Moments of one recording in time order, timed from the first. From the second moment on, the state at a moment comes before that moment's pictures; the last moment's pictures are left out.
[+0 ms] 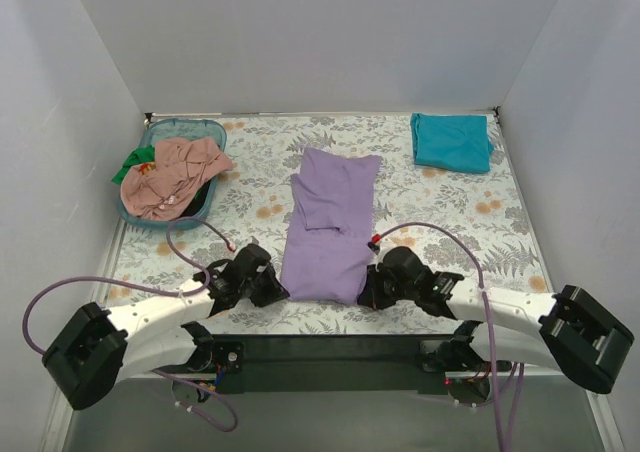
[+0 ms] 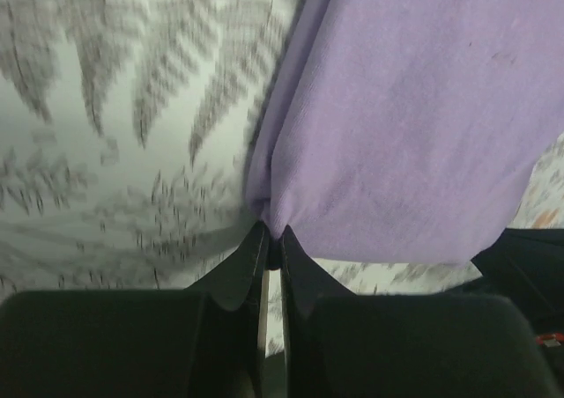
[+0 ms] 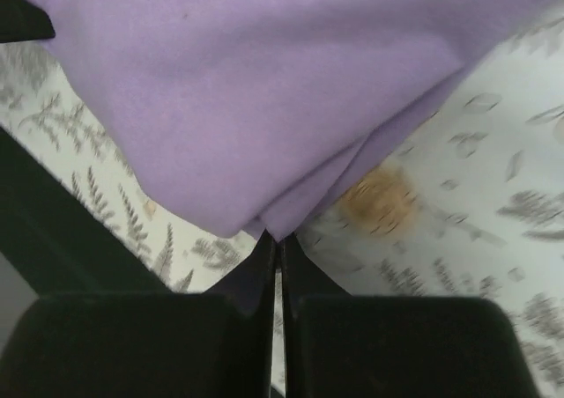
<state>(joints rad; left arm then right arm) -0.72 1.08 0.36 -0.22 0.01 -1.15 0.86 1.13 0.32 0.02 -0.18 0.59</state>
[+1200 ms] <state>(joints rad) -0.81 1.14 0.93 -0.56 -0.30 -1.21 0.77 0.97 0.73 -0.35 0.08 0.52</state>
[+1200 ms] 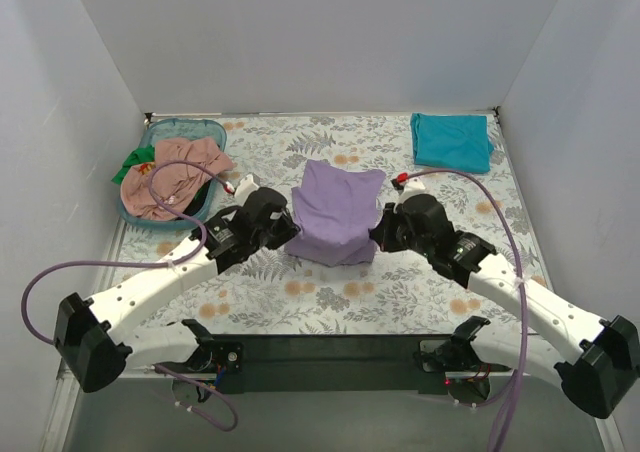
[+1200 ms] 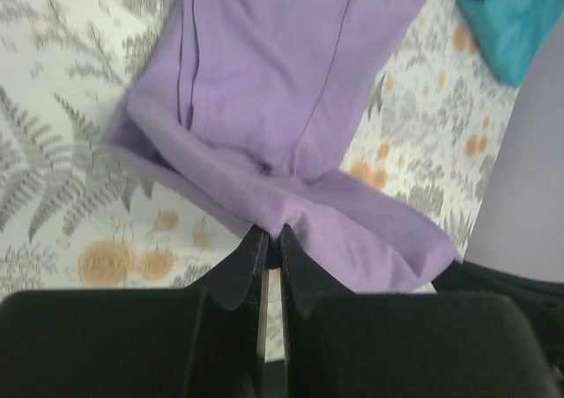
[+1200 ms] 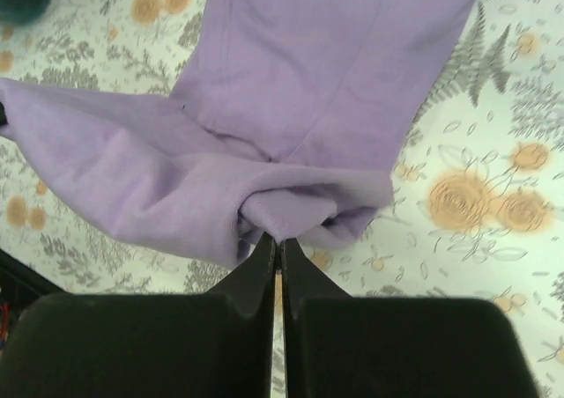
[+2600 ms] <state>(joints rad) -0.41 1.72 1.34 -0.29 -0.18 -0.78 0.19 1.70 1.15 -0.13 -0.53 0.25</state>
